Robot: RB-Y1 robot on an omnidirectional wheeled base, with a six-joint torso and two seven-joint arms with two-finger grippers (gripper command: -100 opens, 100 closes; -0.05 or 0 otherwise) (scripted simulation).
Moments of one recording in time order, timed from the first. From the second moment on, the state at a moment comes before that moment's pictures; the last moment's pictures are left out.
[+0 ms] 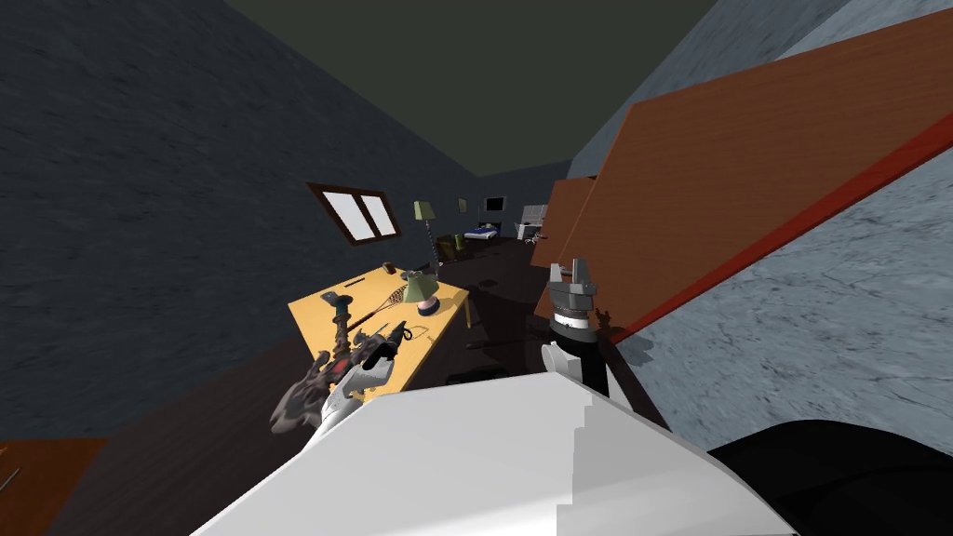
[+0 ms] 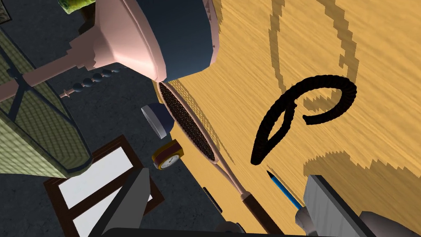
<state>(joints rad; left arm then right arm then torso) 0.14 0.39 0.08 -1.28 0.06 0.17 -0.09 0.52 0.03 -0.03 -2.34 0.04 -0.65 -0.04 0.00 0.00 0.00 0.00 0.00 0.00</state>
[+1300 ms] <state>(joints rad) 0.00 0.40 0.14 -0.99 0.02 0.18 -0.08 0.52 0.03 -0.03 -2.34 0.04 -0.65 -0.04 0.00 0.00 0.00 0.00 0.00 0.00</state>
